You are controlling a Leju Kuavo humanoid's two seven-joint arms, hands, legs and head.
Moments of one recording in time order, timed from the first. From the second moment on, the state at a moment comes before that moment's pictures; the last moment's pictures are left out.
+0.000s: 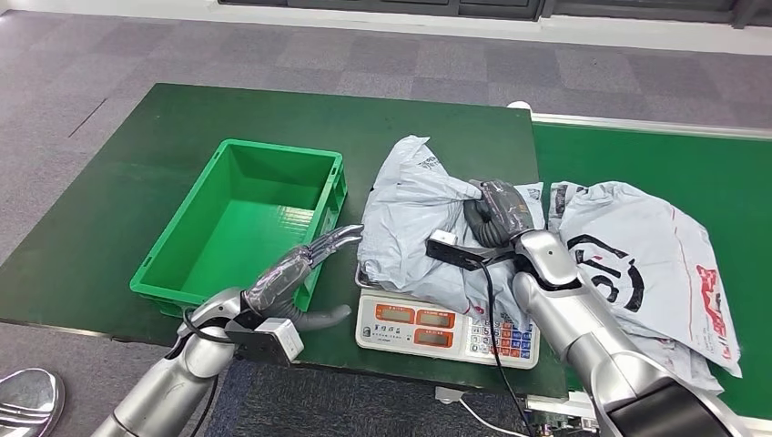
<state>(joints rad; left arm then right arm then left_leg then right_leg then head) -0.30 0.17 -0.27 -1.39 -0.75 -0.06 -0.63 -0.79 -0.02 0.53 -0.62 1.01 -0.41 -0.39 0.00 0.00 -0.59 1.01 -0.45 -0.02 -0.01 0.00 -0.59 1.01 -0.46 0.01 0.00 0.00</state>
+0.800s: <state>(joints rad) -0.34 0.13 -0.29 -1.37 -0.77 -0.07 -0.62 -0.79 0.02 0.53 -0.59 1.02 -0.38 -0.38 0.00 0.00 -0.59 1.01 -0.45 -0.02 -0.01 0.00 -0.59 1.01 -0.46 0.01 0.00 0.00</state>
